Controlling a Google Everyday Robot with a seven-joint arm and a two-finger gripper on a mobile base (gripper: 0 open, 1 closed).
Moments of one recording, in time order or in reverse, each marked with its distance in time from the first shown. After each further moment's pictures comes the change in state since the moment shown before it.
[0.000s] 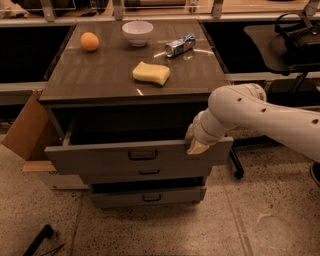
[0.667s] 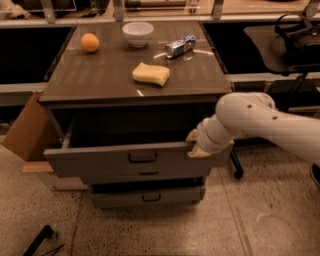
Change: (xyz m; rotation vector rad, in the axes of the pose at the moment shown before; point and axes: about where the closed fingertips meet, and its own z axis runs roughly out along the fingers) arm -0.004 0.027 -0.004 -0.025 -0.049 0.016
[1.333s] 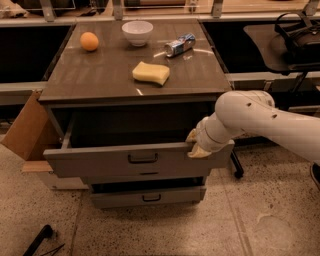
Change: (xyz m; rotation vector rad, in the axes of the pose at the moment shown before) arm -0.001 -0.001 -0.003 0.000 0.000 0.000
